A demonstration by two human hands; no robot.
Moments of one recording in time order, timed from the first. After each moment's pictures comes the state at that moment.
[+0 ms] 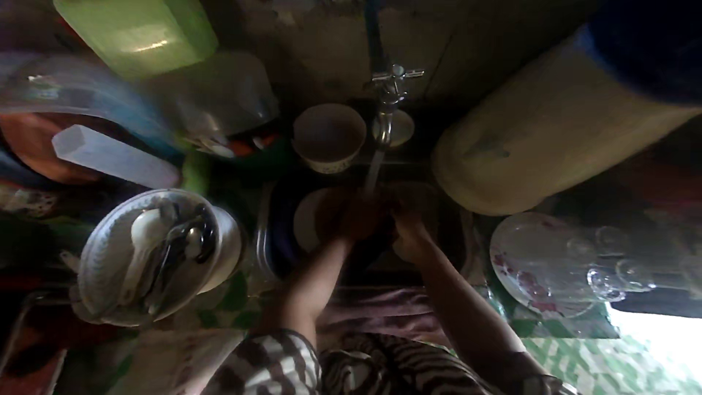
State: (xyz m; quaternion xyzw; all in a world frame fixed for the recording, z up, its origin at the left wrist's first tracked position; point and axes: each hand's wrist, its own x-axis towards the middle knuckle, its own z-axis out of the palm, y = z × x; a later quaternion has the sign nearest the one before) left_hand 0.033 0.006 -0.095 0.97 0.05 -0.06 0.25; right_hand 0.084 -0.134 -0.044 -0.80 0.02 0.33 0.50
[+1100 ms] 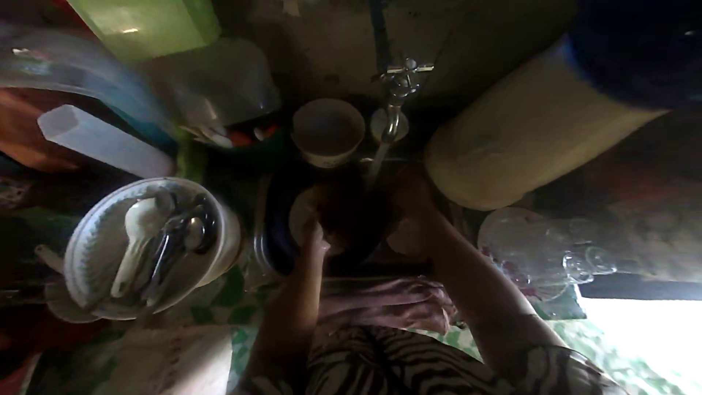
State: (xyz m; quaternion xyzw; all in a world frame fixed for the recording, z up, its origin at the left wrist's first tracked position) left_hand -0.050 0.030 -0.089 0.31 0.52 0.15 0.78; right_hand 0.119 -0.118 -0.006 -0.92 -0.12 0.22 0.31
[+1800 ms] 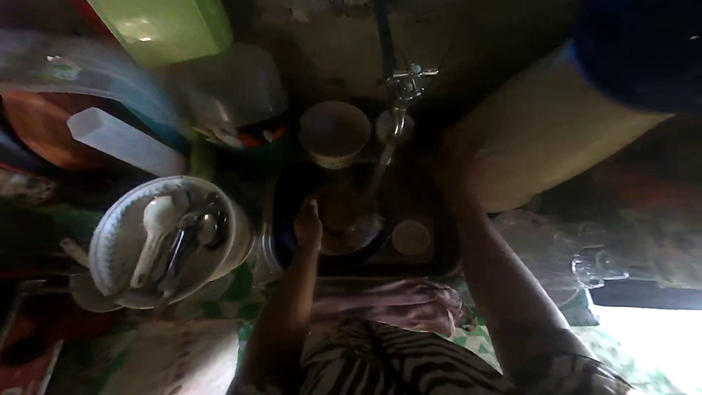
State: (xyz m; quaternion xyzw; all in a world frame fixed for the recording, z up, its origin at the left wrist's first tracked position) left_hand -0.069 0.054 -0.049 0.66 0.51 0.11 0.54; right_hand 0.146 -0.152 0.045 -0.96 -0.18 0.02 0.23
